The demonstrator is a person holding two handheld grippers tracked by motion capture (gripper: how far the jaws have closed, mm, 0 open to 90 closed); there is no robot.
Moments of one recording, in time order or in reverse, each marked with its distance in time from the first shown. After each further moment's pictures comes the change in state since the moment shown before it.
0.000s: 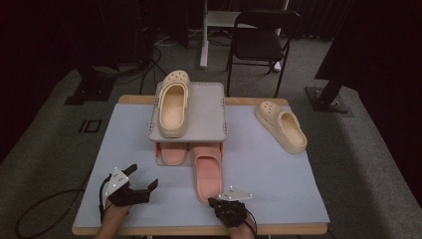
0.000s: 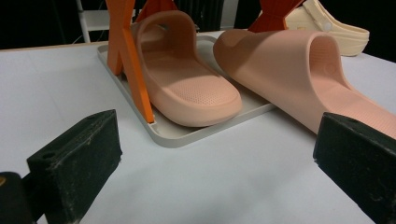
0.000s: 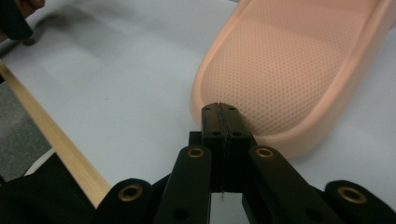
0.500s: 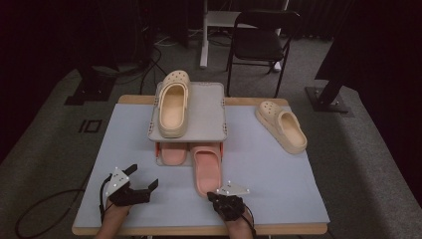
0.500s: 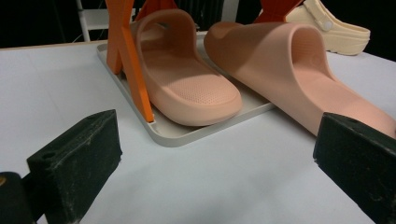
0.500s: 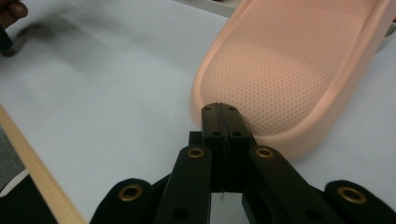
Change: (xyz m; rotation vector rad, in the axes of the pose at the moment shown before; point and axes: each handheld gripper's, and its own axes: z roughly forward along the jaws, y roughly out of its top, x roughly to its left) left arm -0.001 0.000 0.002 0.002 -0.002 -0.001; right arm -0.006 0.010 0.014 -0.023 -0.028 -0.018
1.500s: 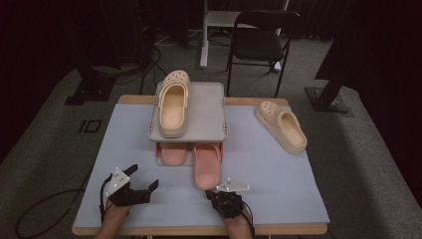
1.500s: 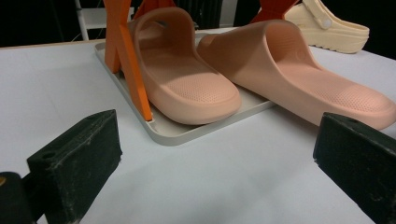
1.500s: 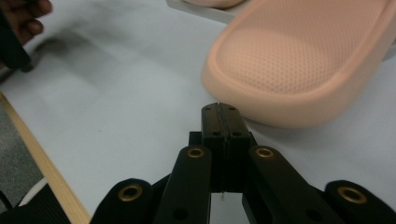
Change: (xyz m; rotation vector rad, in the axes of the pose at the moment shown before) left arm 0.000 0.000 0.000 0.004 -0.004 0.005; right arm -0.001 0.007 0.000 -0.001 0.036 0.045
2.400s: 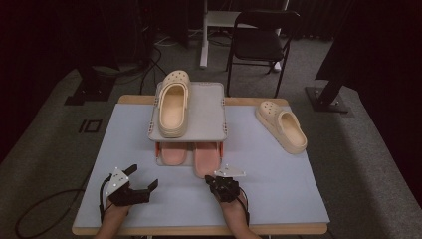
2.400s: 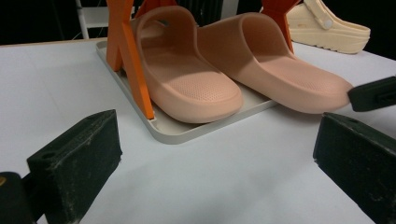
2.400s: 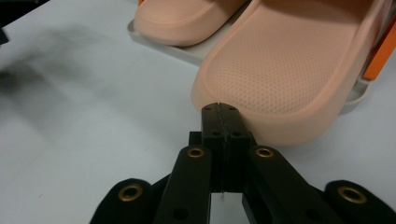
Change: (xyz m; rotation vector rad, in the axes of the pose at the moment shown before) left arm 0.002 -0.001 0.000 -0.001 0.002 -0.007; right arm -0.018 0.028 0.024 -0.047 -0.068 -0.002
